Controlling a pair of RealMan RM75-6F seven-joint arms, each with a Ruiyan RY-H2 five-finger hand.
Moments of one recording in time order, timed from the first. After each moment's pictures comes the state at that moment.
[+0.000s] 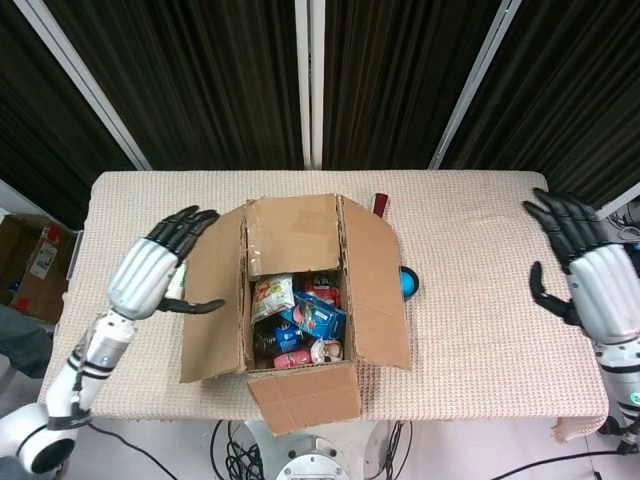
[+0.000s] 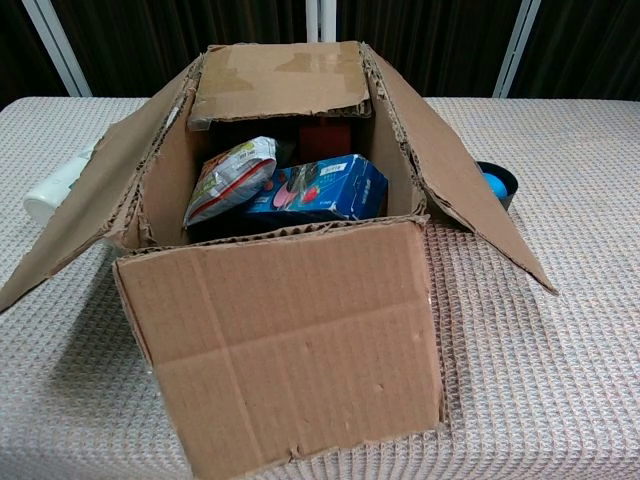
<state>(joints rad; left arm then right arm) -0.55 -1.13 -0.28 -1.89 1.52 1.22 0.02 0.28 -0.72 0.21 -1.99 -1.54 1.53 0.14</state>
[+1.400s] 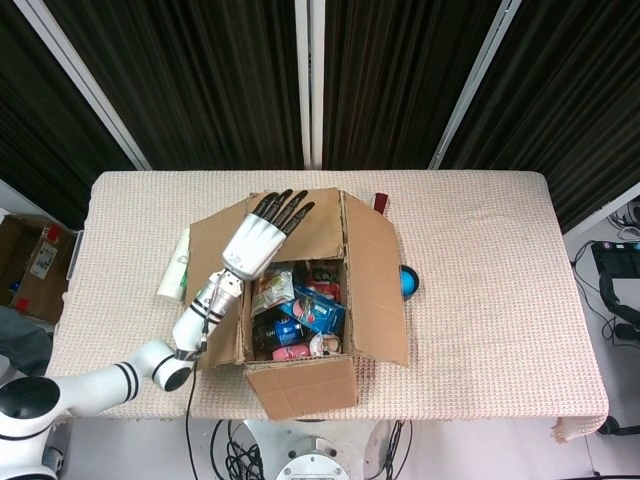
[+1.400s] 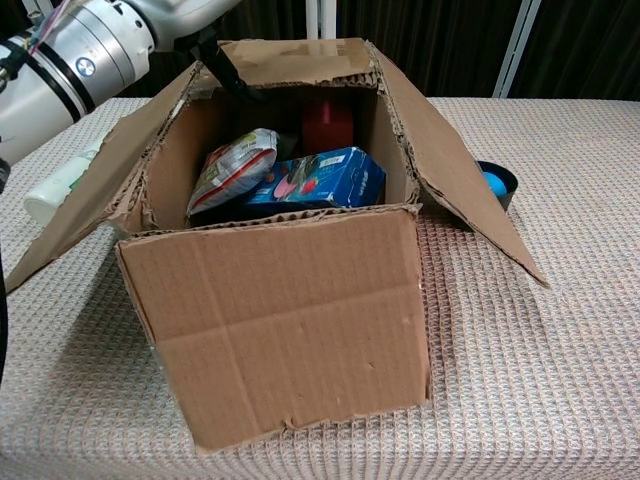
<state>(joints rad) -0.91 -1.69 -0.27 -1.19 1.44 1.16 0.27 0.15 -0.83 0.23 -1.81 -1.39 1.56 0.20</state>
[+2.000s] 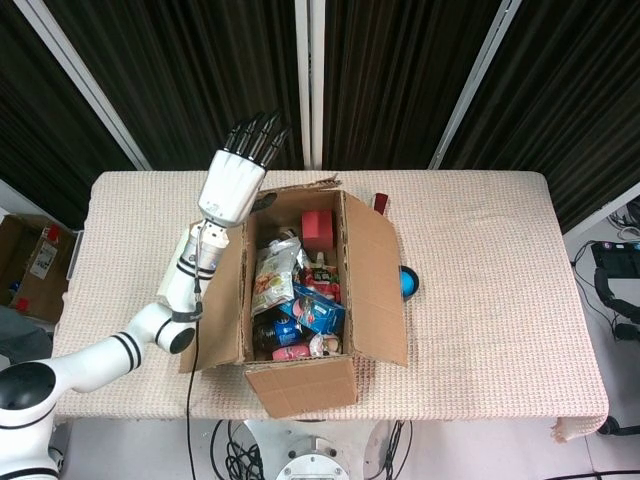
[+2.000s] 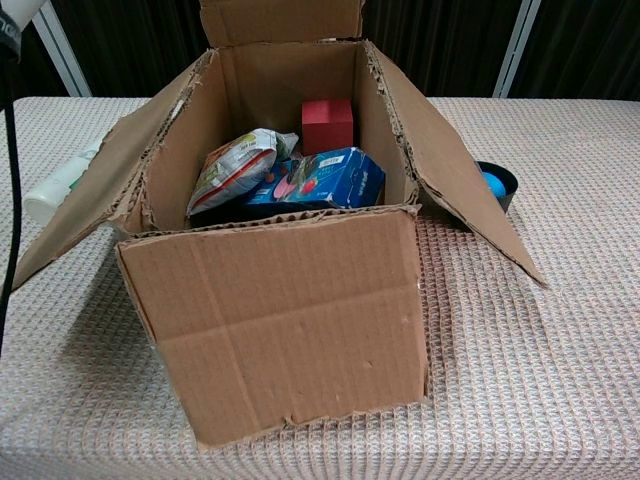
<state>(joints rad) -1.02 -1.64 -0.45 -1.06 1.37 1.21 0.30 0.16 -0.82 0.24 -1.80 -1.39 1.51 0.26</state>
